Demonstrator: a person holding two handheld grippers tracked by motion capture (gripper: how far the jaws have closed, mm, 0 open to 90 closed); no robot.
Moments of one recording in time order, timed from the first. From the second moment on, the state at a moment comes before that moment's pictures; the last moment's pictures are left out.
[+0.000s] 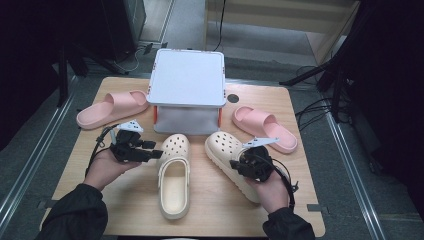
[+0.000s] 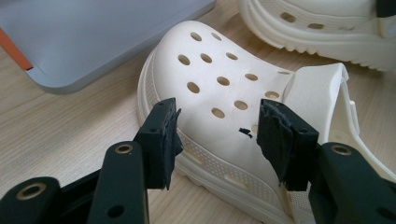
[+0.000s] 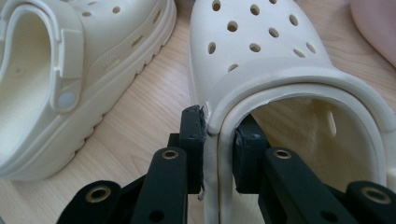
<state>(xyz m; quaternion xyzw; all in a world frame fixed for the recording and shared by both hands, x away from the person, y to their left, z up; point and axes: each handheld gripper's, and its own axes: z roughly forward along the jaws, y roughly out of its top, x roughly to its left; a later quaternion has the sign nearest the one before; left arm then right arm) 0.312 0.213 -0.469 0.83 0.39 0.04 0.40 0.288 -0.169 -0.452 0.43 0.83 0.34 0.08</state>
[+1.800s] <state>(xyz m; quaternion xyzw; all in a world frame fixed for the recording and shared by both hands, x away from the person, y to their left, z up) 0.311 0.216 -0.470 0.83 0.39 0.04 0.40 0.292 -0.138 -0.471 0.38 0.86 0.33 0.08</state>
